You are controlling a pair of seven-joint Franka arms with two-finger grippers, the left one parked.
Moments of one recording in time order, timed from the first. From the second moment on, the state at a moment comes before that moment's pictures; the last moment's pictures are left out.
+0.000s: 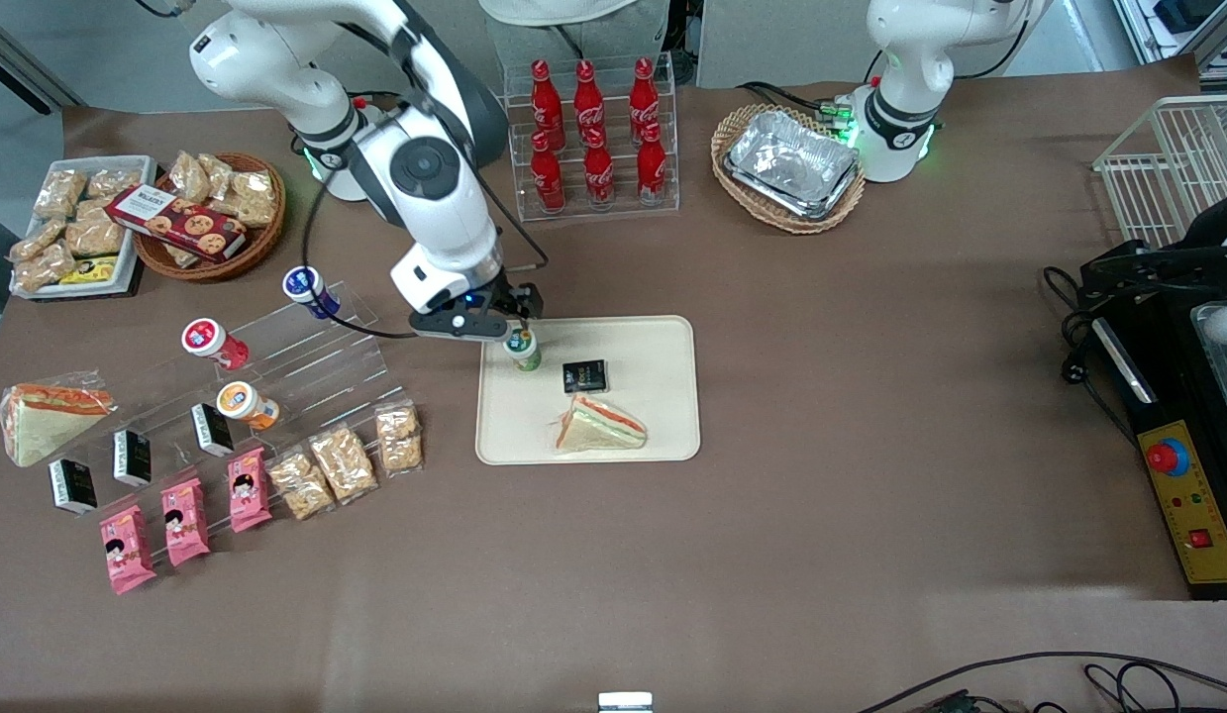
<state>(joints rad) 0.77 0.10 -0.12 -2.05 0.00 2.16 0.78</state>
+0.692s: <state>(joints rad) 0.62 0.05 -0.16 -1.56 0.00 1.58 0.45</state>
